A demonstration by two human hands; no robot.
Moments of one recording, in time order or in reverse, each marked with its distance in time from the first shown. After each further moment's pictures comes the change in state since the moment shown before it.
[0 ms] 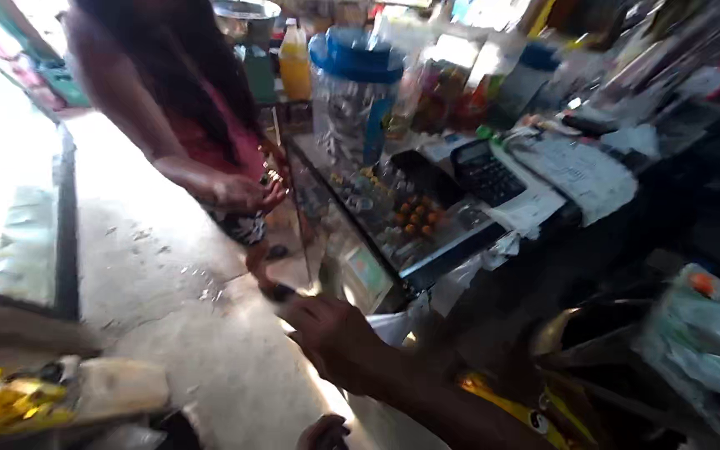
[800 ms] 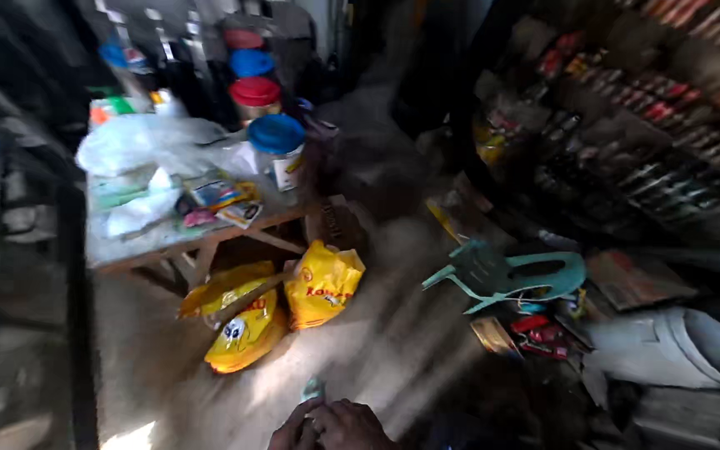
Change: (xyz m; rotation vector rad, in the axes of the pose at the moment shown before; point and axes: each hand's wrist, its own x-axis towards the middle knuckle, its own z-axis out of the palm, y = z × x) left_hand -0.081 -0.001 0.668 0.692 -1.306 -0.004; right_hand -0.828 -0.113 -0.026 0.109 0.660 1.666
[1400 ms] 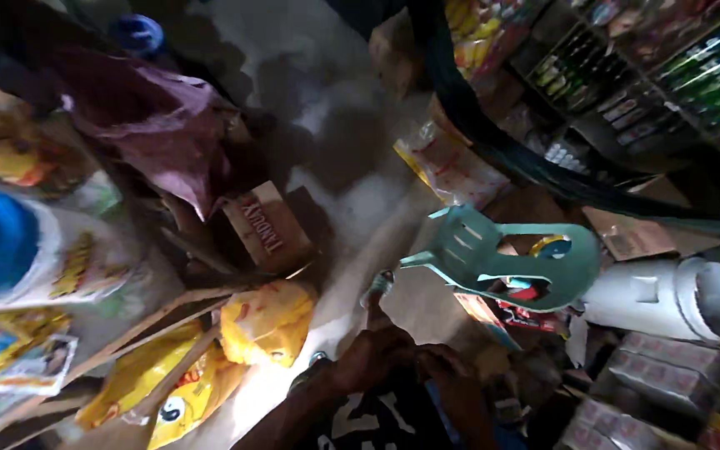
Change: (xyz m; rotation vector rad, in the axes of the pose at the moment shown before) left_hand 0.469 0.206 0.187 0.150 -0.649 0.386; right_hand 0.071 0.309 -0.296 0.801 0.767 0.714
